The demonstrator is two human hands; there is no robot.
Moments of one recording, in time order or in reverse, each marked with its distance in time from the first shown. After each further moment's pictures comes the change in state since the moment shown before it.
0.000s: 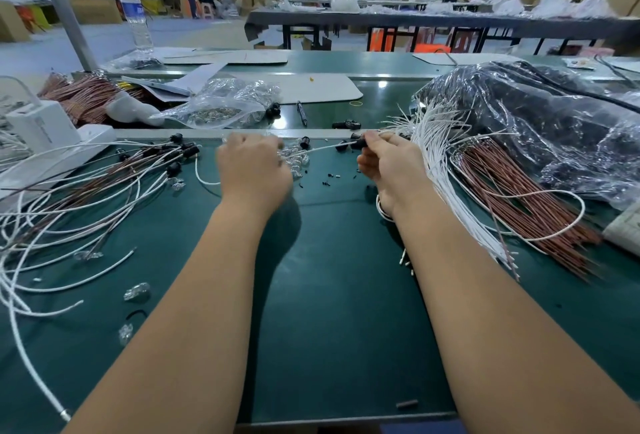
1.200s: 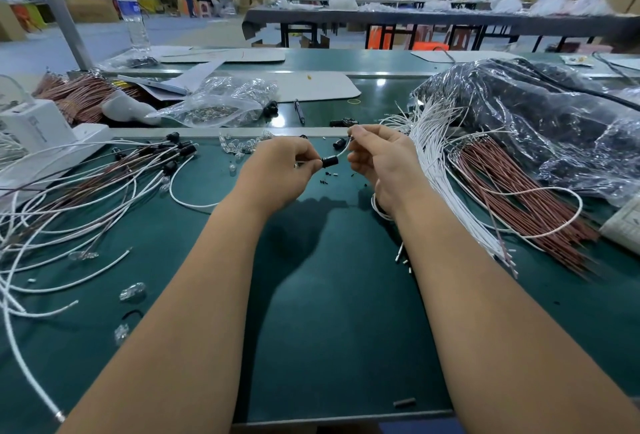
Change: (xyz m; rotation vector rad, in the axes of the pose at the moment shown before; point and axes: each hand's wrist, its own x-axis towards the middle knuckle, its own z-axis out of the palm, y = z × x) left_hand -0.003 0.013 0.002 -0.484 -0.142 0.155; right_hand -0.009 -0.006 0.002 0.002 -0.119 -0.033
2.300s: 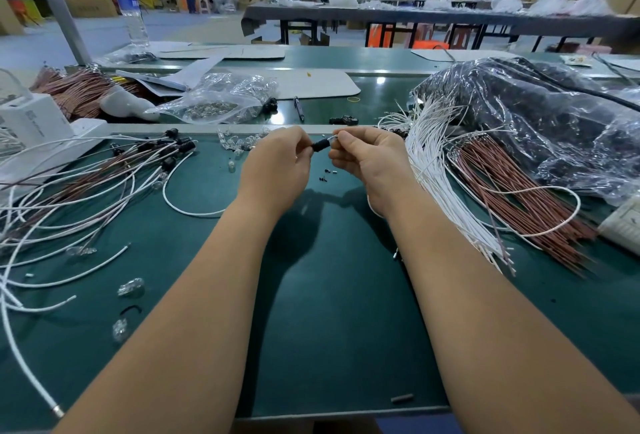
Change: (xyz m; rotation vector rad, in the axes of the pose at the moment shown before) left_hand -0.001 0.003 0.008 0.096 0.183 0.034; right_hand -0.008 0.003 0.011 -0.044 -0.068 -0.033
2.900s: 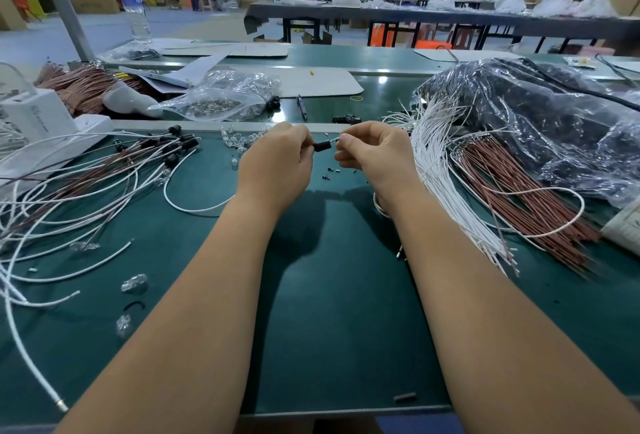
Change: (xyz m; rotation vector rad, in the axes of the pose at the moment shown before) left_hand -0.001 -0.001 -0.004 0.123 0.024 0.032; right_hand 0.002 0.000 -0.003 -0.275 0.030 -0.150
